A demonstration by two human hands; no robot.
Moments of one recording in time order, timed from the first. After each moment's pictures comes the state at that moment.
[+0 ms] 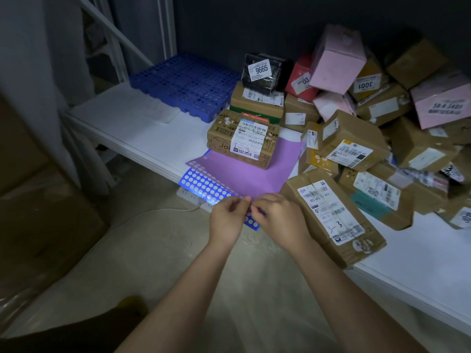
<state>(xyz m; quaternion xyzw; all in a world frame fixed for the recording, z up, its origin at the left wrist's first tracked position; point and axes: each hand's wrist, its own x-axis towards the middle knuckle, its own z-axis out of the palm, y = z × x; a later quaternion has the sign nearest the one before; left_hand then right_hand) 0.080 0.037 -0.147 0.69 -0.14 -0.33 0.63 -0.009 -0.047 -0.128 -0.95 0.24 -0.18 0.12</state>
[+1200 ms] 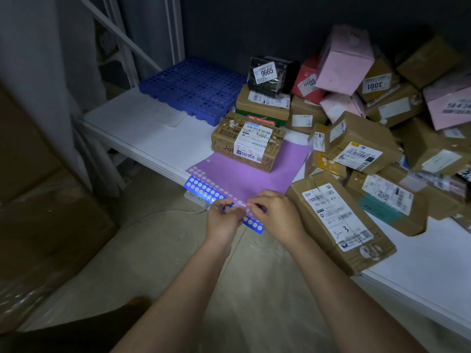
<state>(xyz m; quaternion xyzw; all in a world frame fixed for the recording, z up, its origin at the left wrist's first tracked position) 0.085 0.038 -0.141 0.59 0.03 -0.38 0.71 0.009 -0.059 -0.141 -0.92 0.23 -0.20 0.25</state>
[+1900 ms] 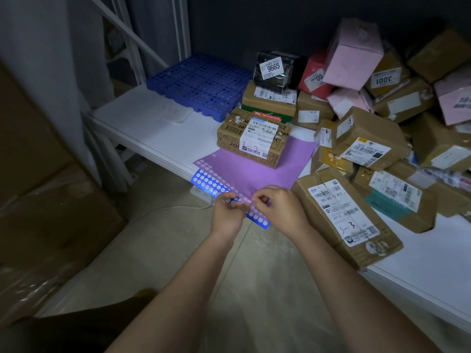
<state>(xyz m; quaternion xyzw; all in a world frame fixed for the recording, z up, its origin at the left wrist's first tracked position) 0.088 0.040 -0.143 0.64 -0.02 -0.36 0.68 0.013 -0.062 -0.140 -0.91 0.25 -0.18 0.28</state>
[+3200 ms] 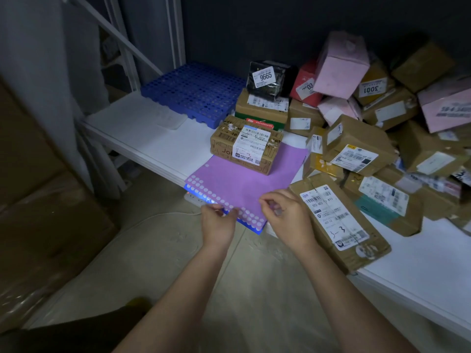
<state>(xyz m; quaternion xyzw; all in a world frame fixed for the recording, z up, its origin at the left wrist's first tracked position) 0.088 0.047 -0.146 0.74 -0.02 -0.27 0.62 -0.015 -0.056 -0.131 -0.87 0.25 -0.32 0.26</state>
